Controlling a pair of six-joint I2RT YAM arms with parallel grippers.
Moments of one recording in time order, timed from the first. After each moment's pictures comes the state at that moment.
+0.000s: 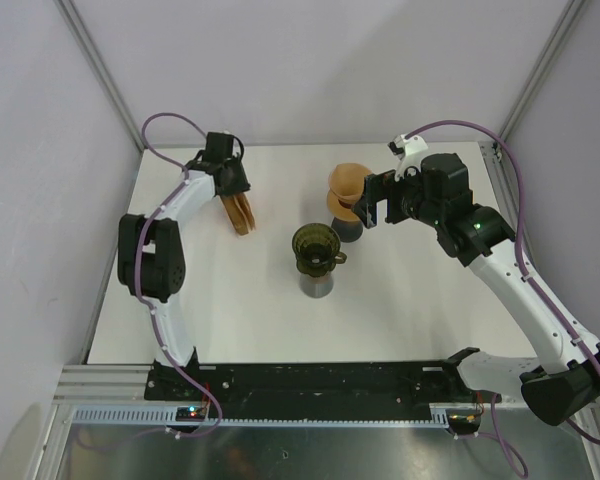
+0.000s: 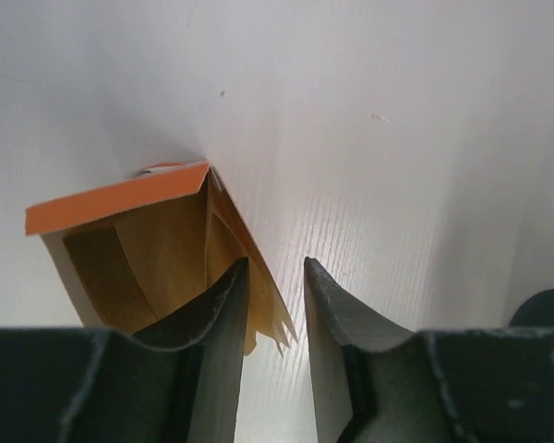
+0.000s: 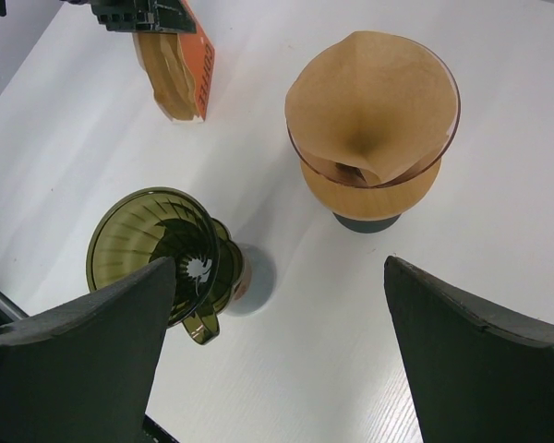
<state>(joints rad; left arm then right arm) -0.19 1.95 1.58 -0.46 -0.06 -0.43 0.49 1.18 1.32 -0.55 -0.15 0.16</state>
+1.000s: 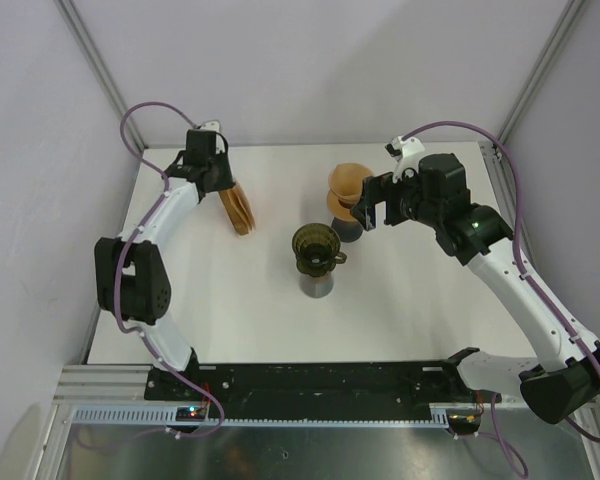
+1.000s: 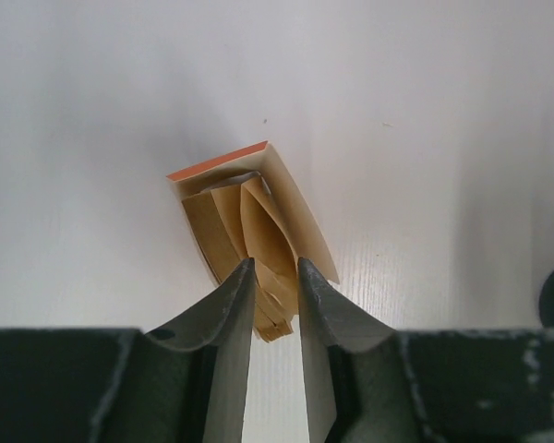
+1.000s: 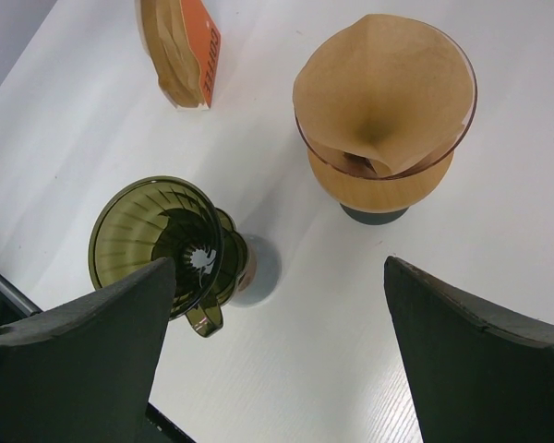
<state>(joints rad) -0.16 1.74 1.47 -0.43 -0.08 -0.25 0.49 1.19 1.32 -0.57 -0.17 0.16</state>
